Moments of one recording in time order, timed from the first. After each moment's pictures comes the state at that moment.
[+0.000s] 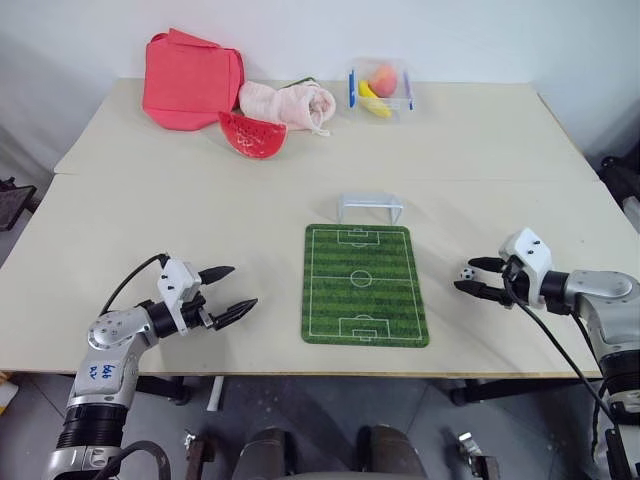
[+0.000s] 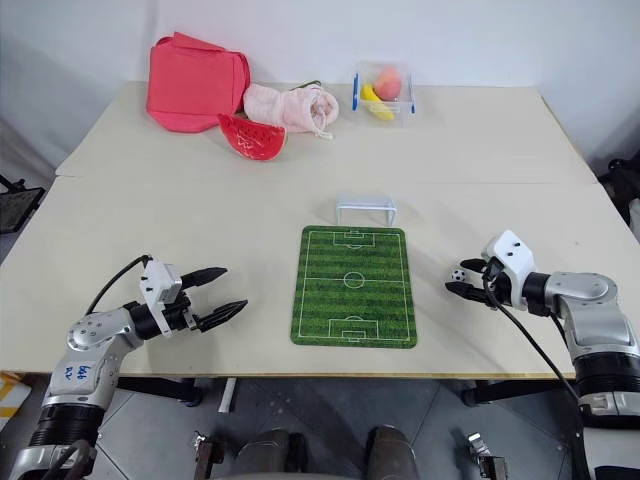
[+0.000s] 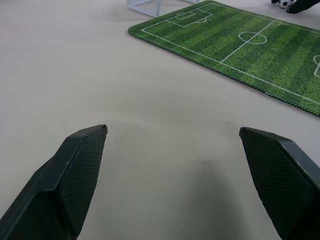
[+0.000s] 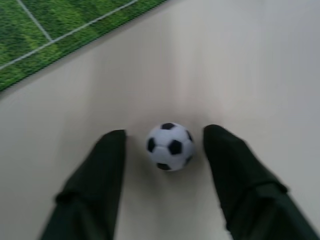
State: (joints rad) left arm -0.20 0.56 0.15 0.18 -0.34 0.04 -0.95; right arm -0.44 -0.83 -0.05 0.45 0.21 0.16 1.10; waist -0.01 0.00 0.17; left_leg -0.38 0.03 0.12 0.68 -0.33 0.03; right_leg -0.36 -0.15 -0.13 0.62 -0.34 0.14
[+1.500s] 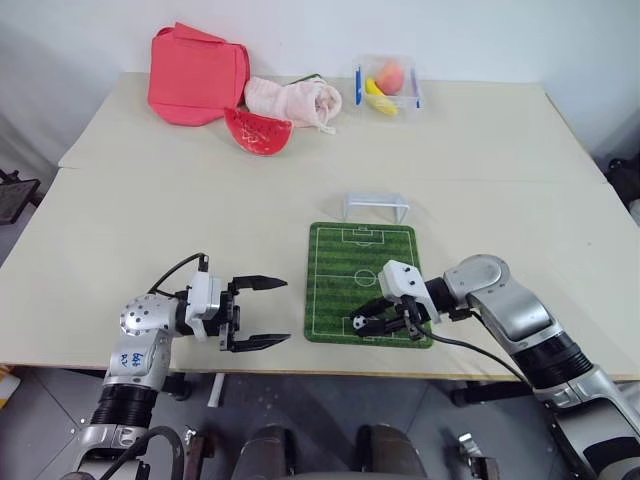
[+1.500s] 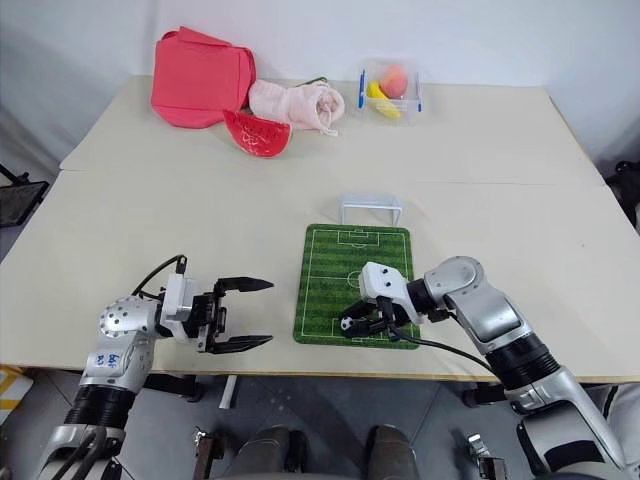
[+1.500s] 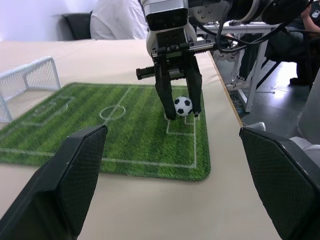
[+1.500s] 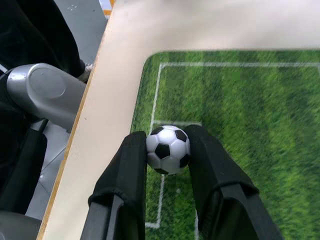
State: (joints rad) left arm -0.27 0.49 0.04 0.21 -0.45 -0.18 -1.37; right arm -0.58 -0.65 0.38 0.08 0.23 0.29 1.38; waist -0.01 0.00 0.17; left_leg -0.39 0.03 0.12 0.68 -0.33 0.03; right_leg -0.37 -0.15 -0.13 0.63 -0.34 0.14
